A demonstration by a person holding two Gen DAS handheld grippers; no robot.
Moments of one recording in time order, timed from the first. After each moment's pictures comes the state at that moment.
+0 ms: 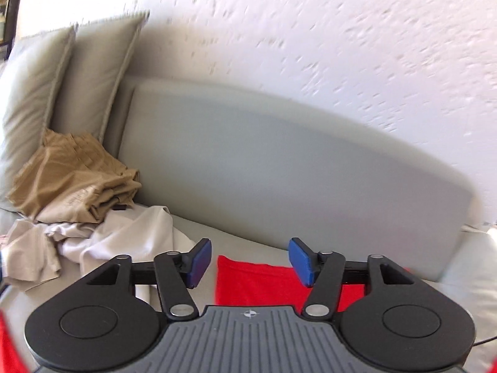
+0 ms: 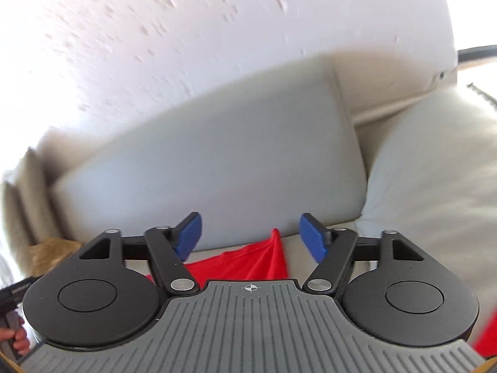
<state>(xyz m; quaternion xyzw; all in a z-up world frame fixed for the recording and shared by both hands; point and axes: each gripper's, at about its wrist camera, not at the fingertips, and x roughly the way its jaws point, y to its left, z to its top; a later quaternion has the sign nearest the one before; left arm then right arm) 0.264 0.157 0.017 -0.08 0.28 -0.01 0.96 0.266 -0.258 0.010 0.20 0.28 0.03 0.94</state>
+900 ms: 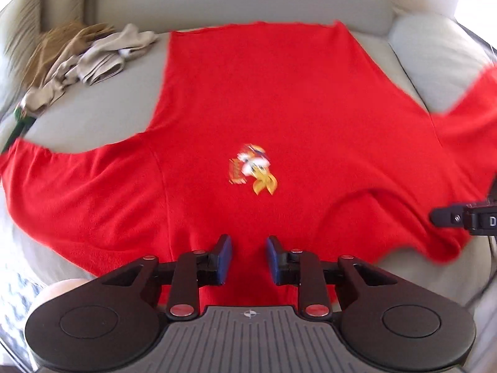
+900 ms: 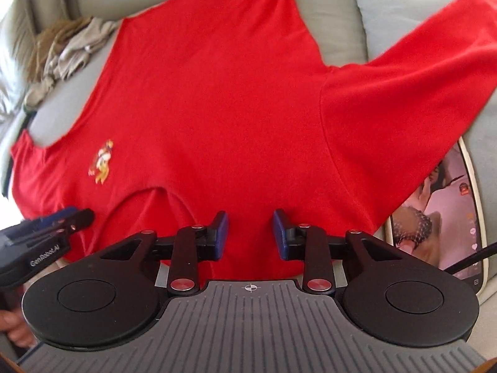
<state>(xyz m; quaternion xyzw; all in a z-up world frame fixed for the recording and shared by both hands) 0.009 0.053 -0.131 0.06 0.51 -0.05 0.86 0.032 -0.179 -0.137 0.06 0.56 0.08 0.82</state>
